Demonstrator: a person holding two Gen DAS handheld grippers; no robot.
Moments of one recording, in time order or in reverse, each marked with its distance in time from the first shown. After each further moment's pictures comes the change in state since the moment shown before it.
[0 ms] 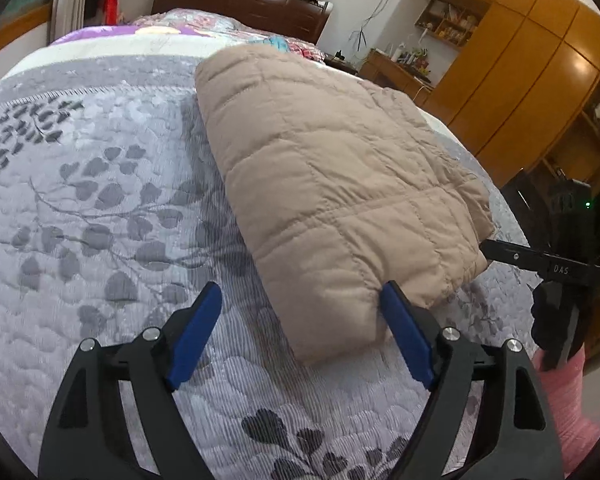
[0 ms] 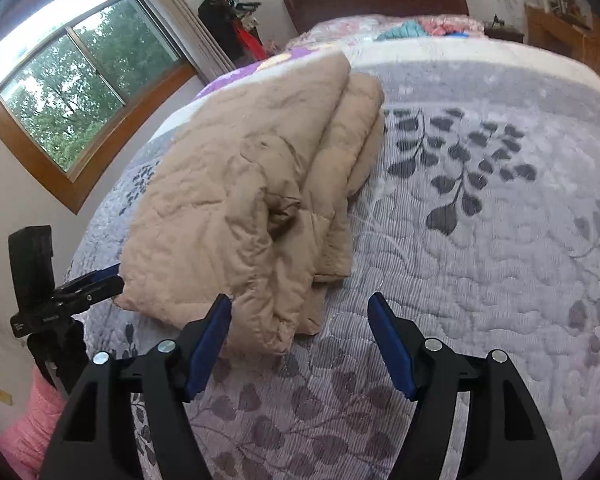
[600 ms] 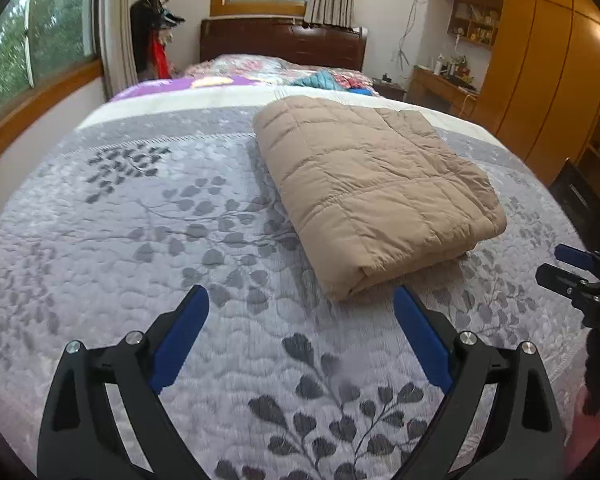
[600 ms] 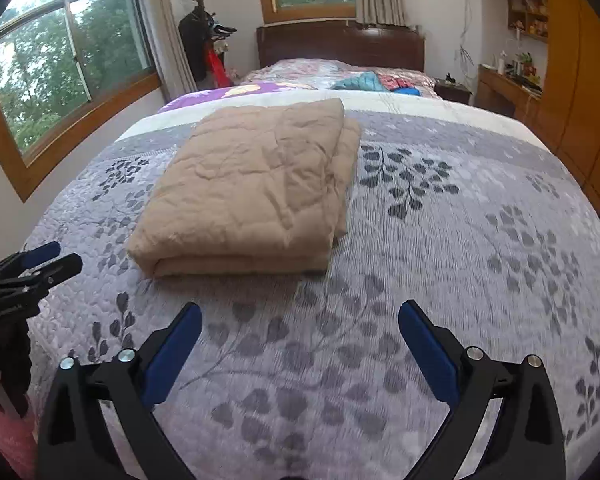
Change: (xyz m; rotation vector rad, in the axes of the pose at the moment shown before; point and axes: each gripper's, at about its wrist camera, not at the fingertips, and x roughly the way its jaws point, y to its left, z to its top) left arm -0.086 -0.049 -0.046 0.075 -0.117 0.326; right arm -0.062 0.093 -0.068 -0.062 -0.127 -0.296
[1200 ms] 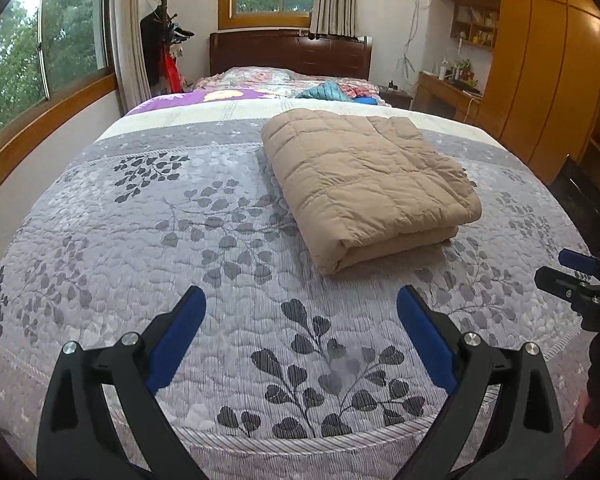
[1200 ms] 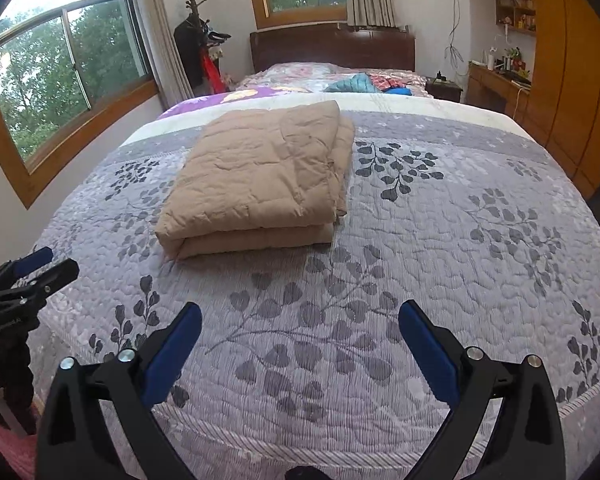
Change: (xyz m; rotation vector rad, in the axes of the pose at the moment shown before) left arm -0.054 -0.015 -0.023 0.005 -0.038 0.036; right arm -0.041 0.010 -0.025 0.021 -0.018 -0.005
